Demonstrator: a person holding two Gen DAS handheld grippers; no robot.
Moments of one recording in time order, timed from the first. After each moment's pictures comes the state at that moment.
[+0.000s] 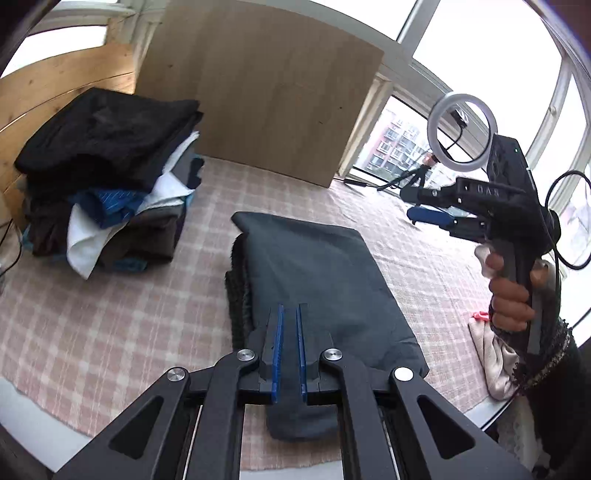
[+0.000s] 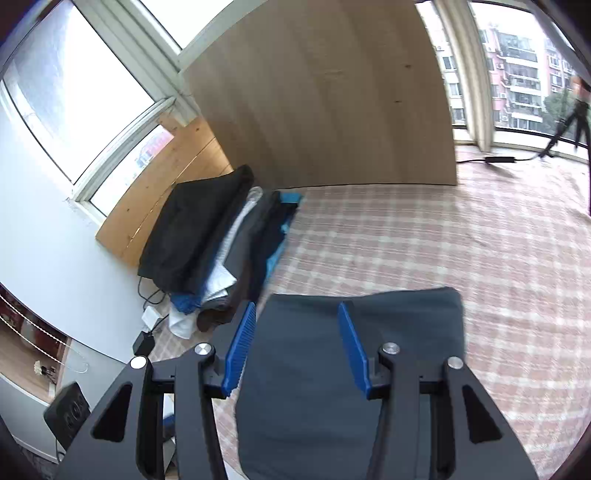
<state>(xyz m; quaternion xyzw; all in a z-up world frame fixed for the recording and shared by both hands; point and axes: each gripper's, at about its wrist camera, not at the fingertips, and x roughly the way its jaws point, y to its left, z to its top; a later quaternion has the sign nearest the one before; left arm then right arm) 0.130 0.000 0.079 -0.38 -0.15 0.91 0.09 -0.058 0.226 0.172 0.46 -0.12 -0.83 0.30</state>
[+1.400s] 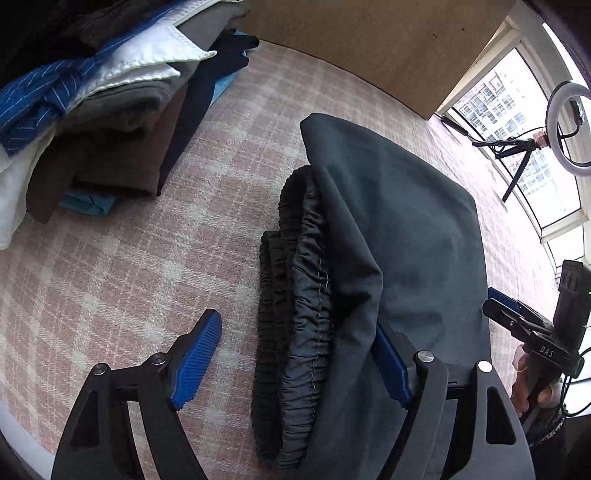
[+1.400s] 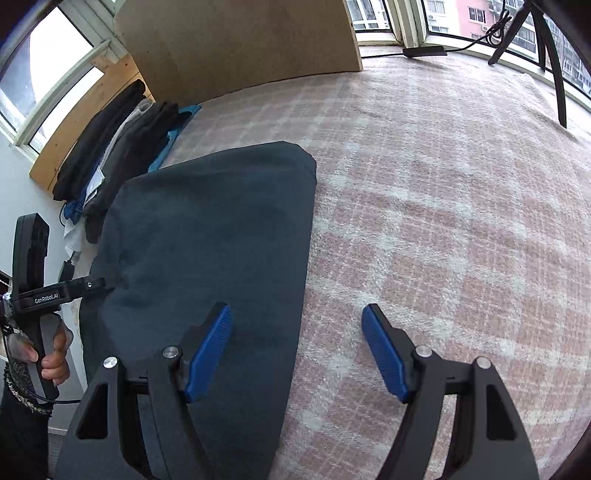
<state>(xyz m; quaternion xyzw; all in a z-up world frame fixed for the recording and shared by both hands) 0.032 -0.005 -0.017 -0.55 -0.21 0.80 -0.01 -0.077 0.288 0.047 0.54 -0.01 -0.80 0.28</state>
